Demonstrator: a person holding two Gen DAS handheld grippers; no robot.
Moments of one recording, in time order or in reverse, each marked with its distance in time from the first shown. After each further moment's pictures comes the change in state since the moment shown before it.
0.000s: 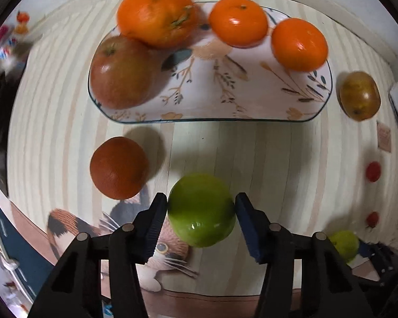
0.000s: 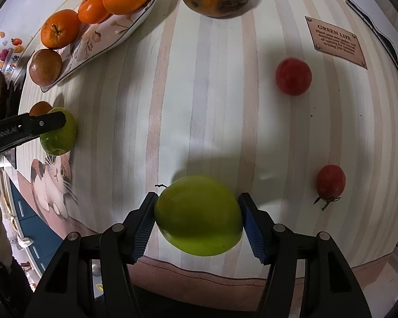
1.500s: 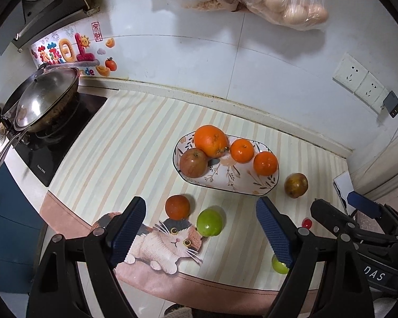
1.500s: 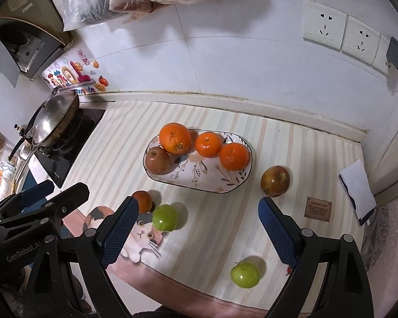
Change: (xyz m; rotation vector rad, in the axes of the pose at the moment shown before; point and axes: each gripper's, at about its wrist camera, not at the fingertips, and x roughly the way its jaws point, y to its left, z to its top) left arm -0.218 0.072 -0.088 -0.241 -0.498 -0.064; right arm -0.233 0.126 -0.006 -0.308 -0.517 0.029
